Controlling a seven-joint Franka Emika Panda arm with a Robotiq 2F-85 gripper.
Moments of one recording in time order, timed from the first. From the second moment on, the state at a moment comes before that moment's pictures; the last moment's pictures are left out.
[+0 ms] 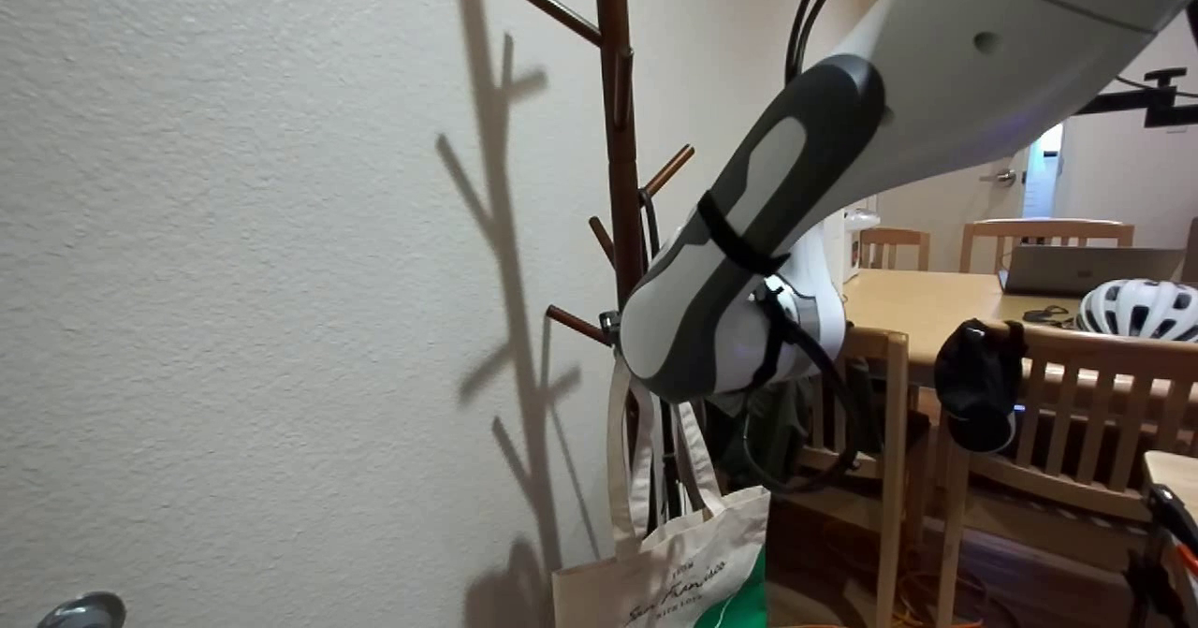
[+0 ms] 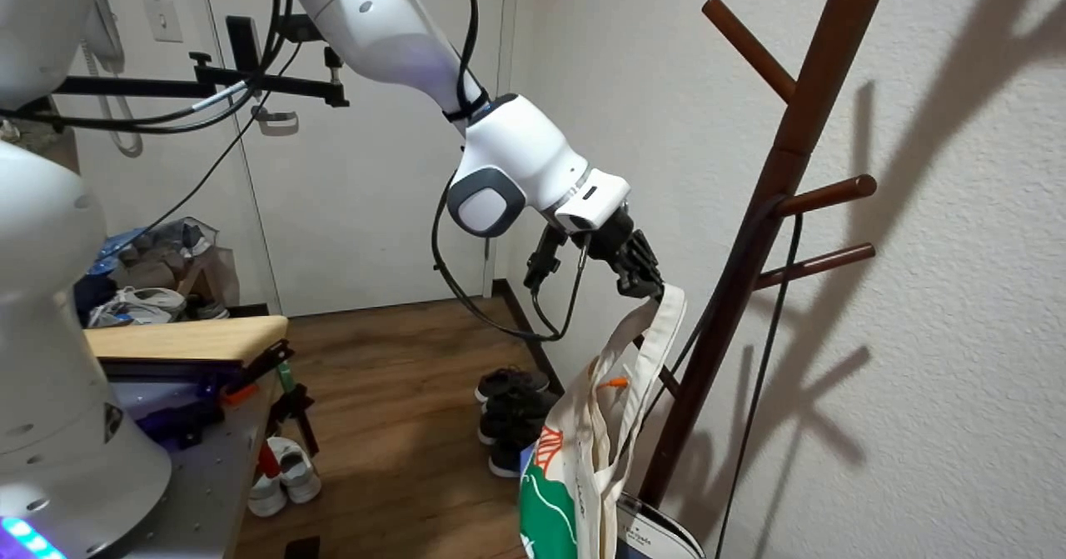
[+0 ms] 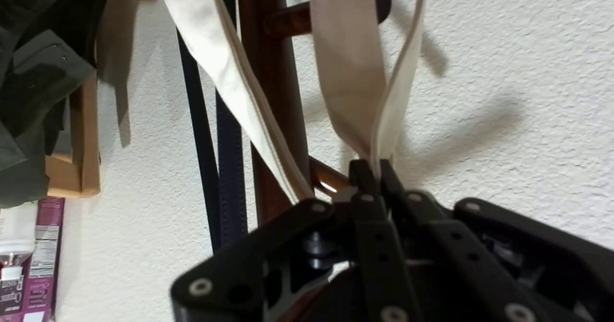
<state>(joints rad) 1.10 0.66 -0.81 -2.19 1.05 3.40 0.05</state>
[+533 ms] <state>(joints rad) 1.10 0.68 -0.81 -2.19 1.05 3.39 0.06</state>
